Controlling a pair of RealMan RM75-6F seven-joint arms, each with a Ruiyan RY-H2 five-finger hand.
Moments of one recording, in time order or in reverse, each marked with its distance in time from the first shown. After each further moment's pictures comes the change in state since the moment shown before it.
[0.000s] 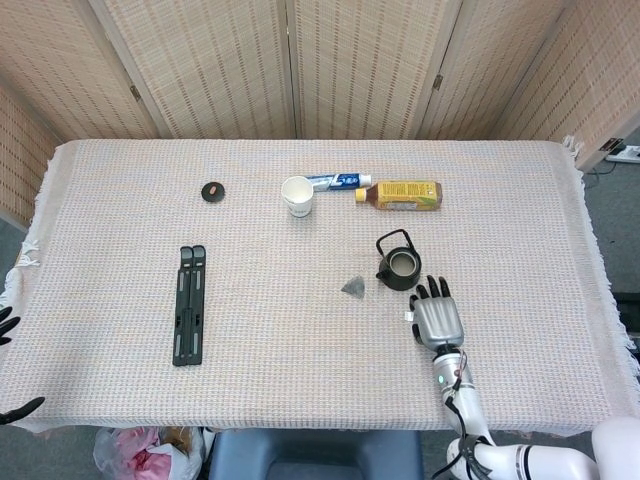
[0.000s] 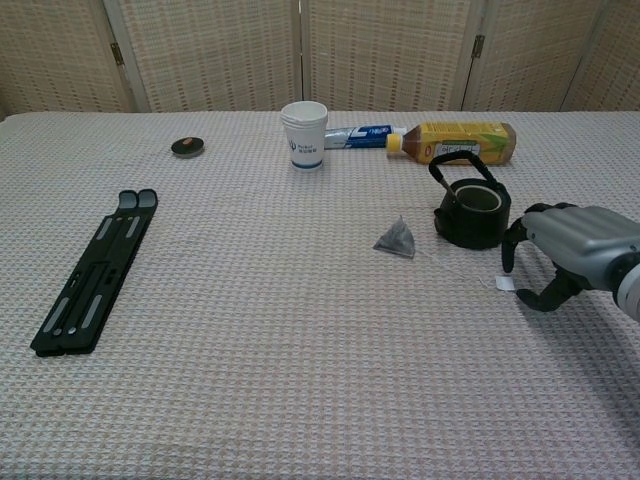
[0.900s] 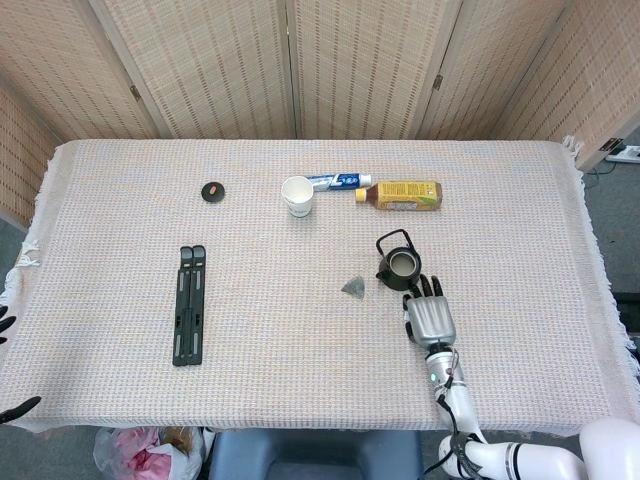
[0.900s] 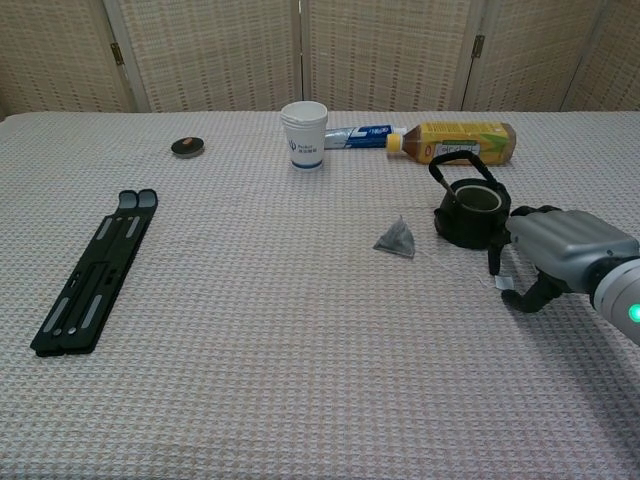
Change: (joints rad) left arm 0.000 0.005 0.005 0.012 -0.009 0.005 -0.015; right arm -0.001 -0.058 0.016 0.069 -0.028 -0.017 -0.005
